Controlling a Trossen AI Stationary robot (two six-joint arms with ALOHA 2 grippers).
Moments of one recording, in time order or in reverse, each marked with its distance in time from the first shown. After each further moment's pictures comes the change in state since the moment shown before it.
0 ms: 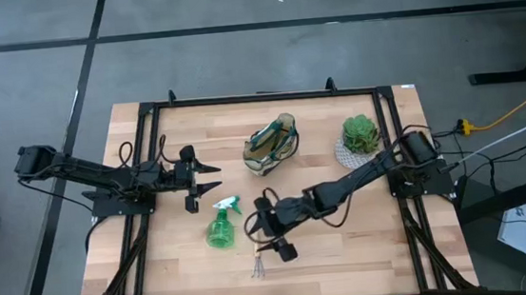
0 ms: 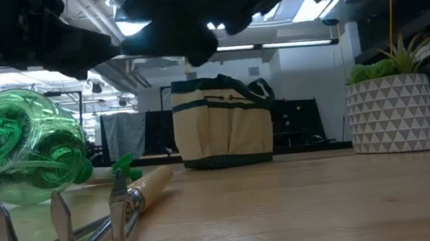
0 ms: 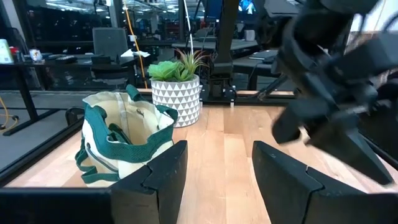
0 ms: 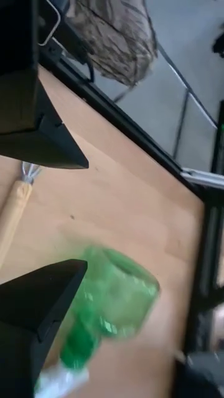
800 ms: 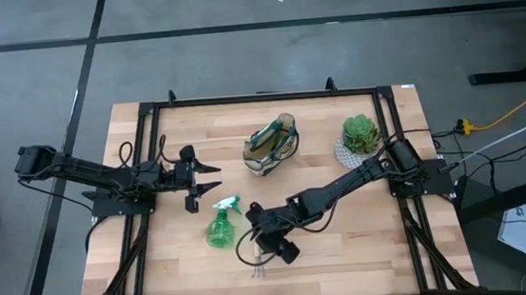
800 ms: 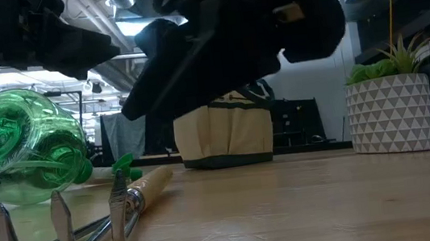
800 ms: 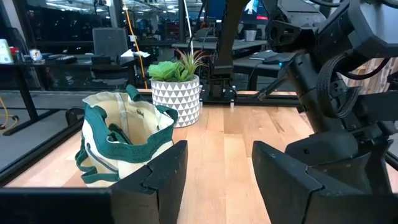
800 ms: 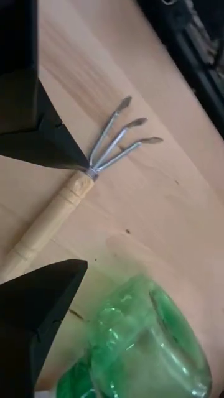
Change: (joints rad) left arm 0.000 0.000 0.000 0.000 0.000 -0.001; right arm 0.002 0.125 0.196 -0.366 -0.023 -0.384
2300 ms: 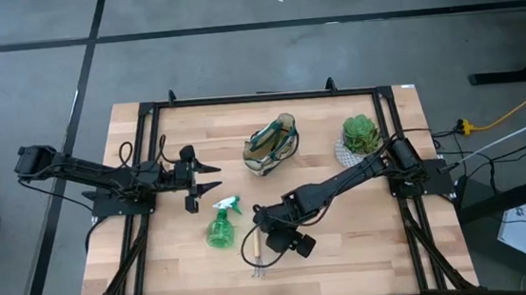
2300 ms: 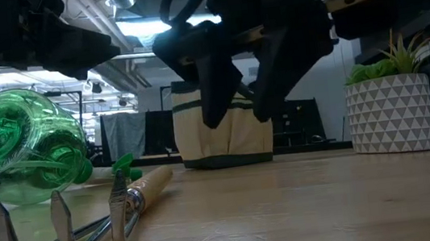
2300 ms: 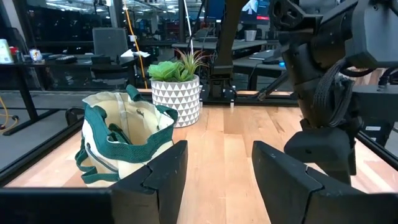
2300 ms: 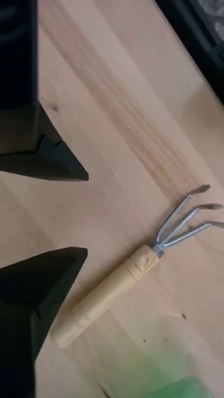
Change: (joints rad) left arm 0.000 0.000 0.000 0.000 0.000 0.000; right arm -0.016 -0.002 0.131 -0.452 -0.154 -0.168
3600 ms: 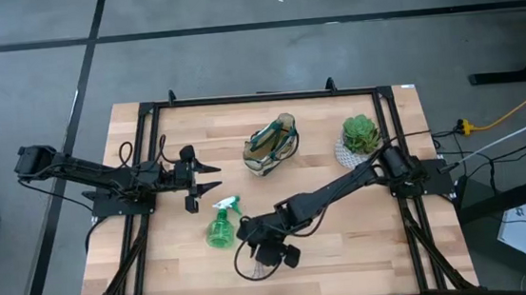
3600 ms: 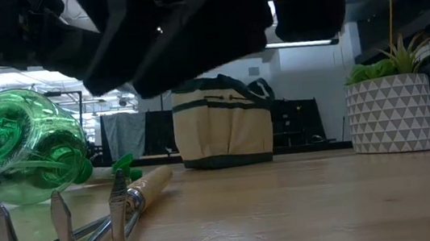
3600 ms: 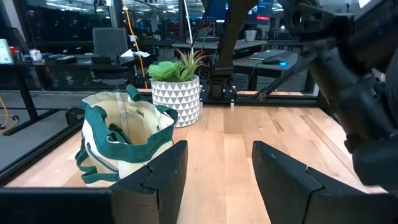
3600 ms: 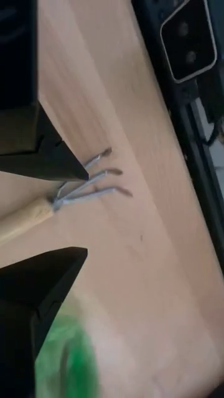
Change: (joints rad) left arm 0.000 0.000 0.000 0.000 0.000 0.000; right arm 0.027 0.102 0.117 0.218 -0.018 -0.125
